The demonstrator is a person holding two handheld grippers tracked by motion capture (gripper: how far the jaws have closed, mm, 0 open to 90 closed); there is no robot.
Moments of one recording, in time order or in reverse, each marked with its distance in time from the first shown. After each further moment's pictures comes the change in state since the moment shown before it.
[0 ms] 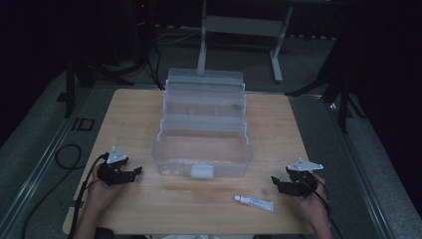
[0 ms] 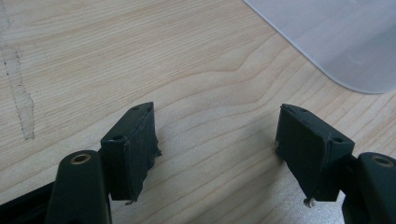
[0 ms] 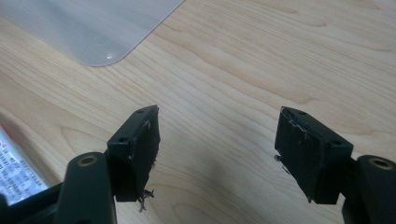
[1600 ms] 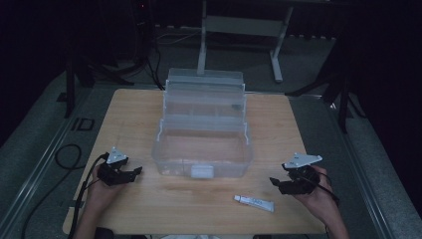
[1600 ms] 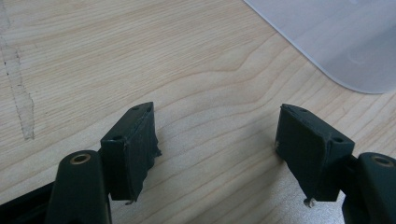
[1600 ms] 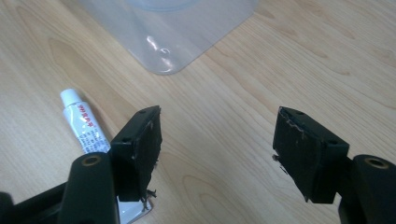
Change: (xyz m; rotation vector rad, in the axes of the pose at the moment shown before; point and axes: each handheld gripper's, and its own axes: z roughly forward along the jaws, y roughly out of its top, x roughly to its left) left arm 0.000 0.000 0.000 0.000 0.000 0.001; right arm 0.016 0.041 -0.037 0.064 0.109 -0.198
